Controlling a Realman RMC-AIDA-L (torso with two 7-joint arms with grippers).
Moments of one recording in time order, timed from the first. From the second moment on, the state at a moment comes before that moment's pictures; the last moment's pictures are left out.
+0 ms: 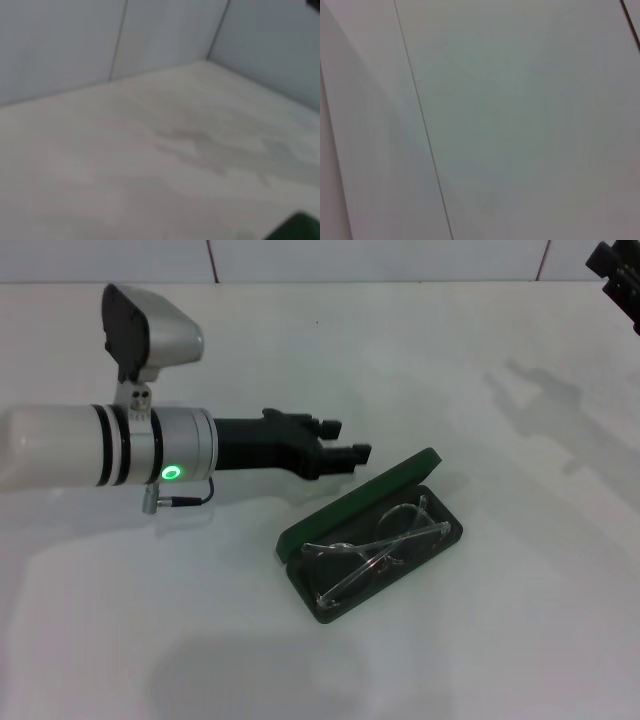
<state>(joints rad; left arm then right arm) -0.68 -2.09 1.21 0.47 1.69 1.08 -1.56 0.46 2.02 -0.90 -0.43 -1.07 -1.39 1.06</state>
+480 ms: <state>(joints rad) -0.64 -2.09 1.21 0.53 1.66 1.16 -1.60 0.47 2.02 -0.90 -0.43 -1.07 -1.39 1.05</state>
